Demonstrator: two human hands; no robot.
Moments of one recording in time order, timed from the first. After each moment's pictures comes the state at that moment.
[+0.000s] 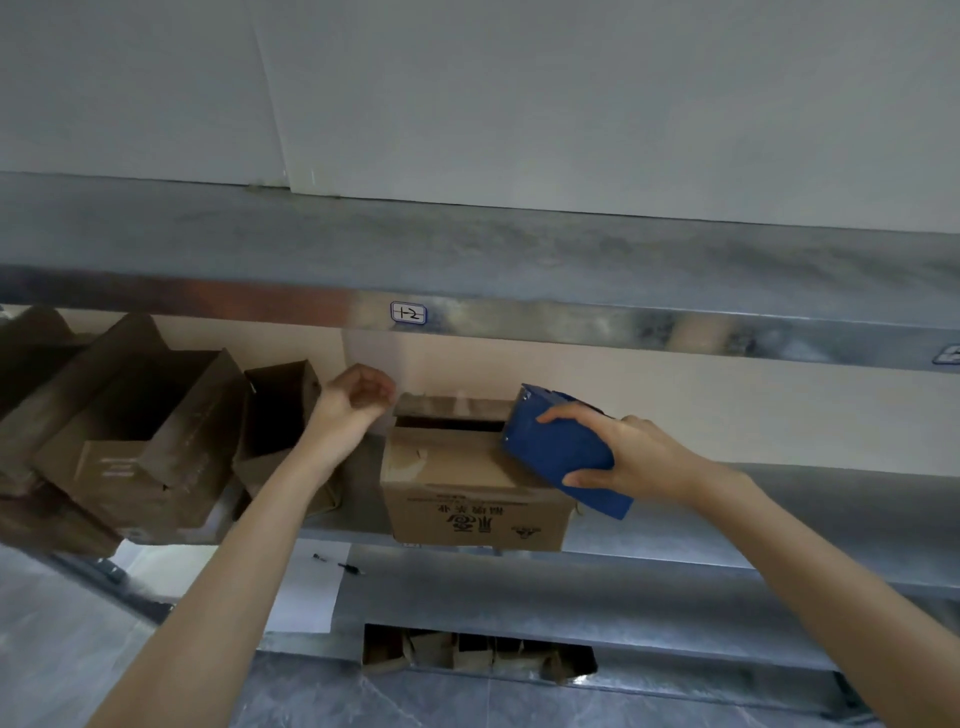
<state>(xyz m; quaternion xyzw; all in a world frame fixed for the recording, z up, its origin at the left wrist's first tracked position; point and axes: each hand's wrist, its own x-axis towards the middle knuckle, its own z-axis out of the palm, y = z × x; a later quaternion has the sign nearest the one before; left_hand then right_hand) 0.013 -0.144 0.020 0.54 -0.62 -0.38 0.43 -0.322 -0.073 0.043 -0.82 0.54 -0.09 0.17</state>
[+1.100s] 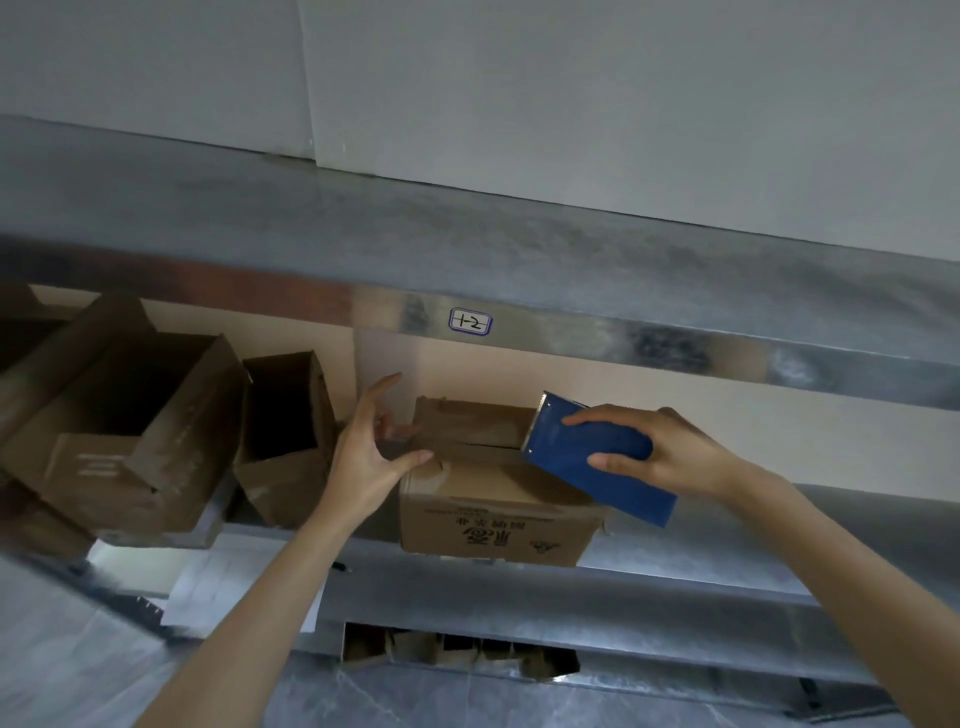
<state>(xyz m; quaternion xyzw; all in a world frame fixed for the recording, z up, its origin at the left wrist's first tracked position) 0.022 -0.142 -0.044 0.47 -0.67 -0.33 0.47 -0.316 -0.101 0.052 -0.80 0.54 -0.12 0.23</state>
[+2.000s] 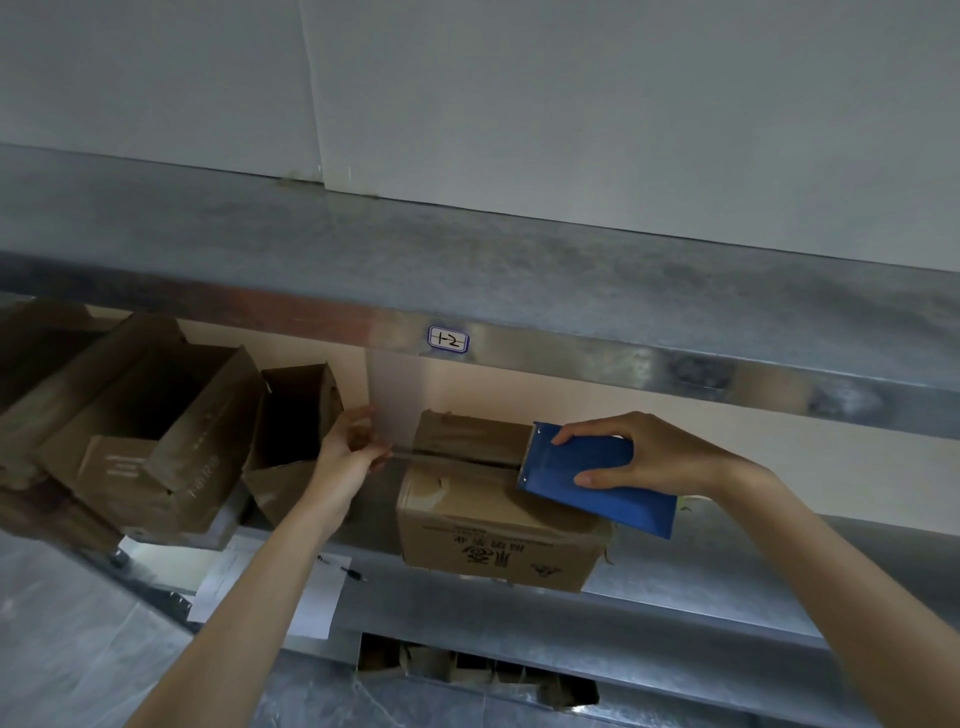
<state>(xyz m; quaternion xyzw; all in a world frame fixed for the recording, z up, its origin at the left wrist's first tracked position) 0.034 -0.159 -0.049 0.57 -0.44 -0.50 0.48 -0.316 -0.131 0.055 -0.76 0.53 -0.10 0.37</state>
